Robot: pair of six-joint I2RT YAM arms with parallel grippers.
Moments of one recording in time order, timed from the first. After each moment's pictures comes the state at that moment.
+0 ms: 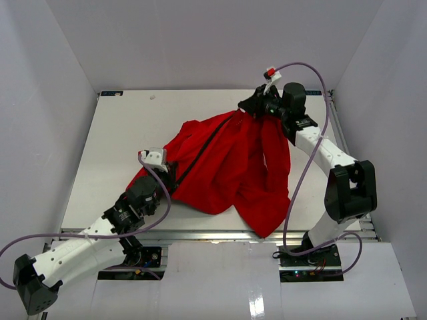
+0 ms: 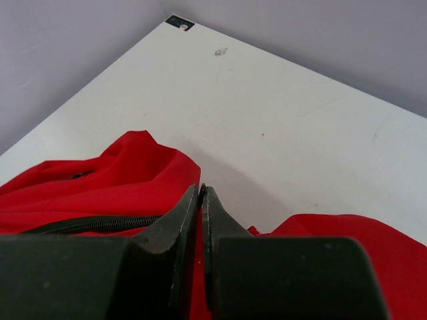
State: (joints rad) left arm -0.85 0.65 0.49 0.05 -0.55 -0.24; right arm 0.29 1.64 1.26 0.26 -0.59 0.19
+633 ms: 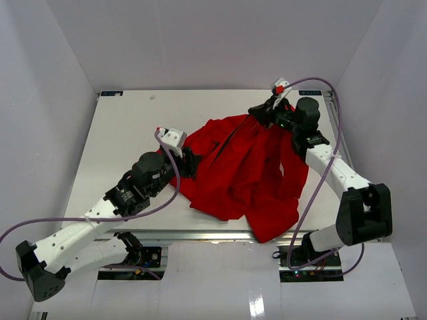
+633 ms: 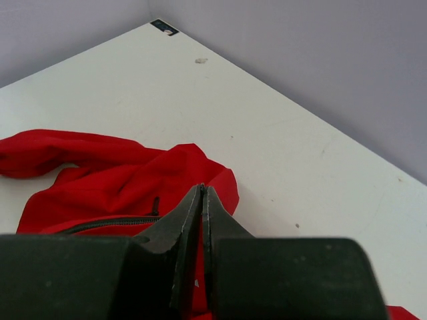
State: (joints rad) left arm -0.85 0.85 0.78 -0.12 -0.28 -0.22; right arm 0.26 1.44 1.05 0.36 -0.61 0.01
